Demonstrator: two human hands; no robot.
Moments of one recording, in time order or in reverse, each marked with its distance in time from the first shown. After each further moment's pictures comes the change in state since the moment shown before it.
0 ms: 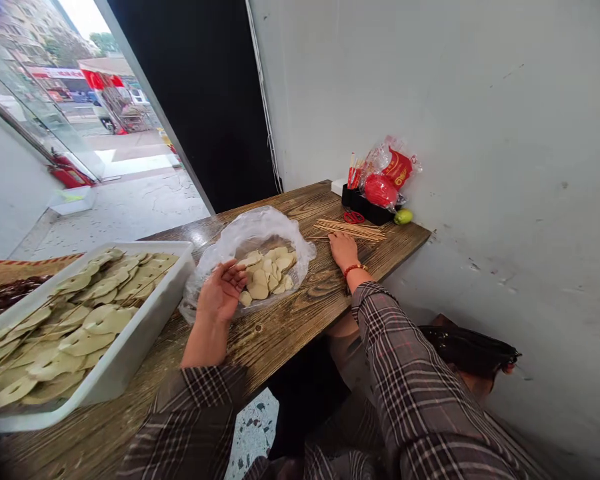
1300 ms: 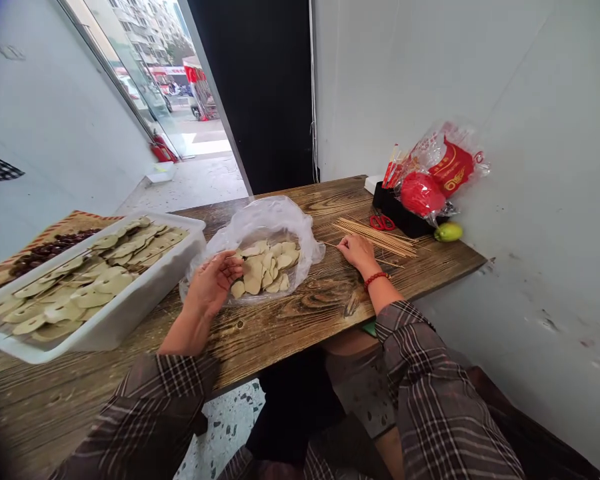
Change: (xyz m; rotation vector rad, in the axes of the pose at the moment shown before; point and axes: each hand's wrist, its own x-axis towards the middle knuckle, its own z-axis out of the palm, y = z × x) left_hand -0.012 -0.011 -0.001 0.268 0.064 0.229; right_hand 0.032 0.026 0.016 0.254 -0.105 -0.120
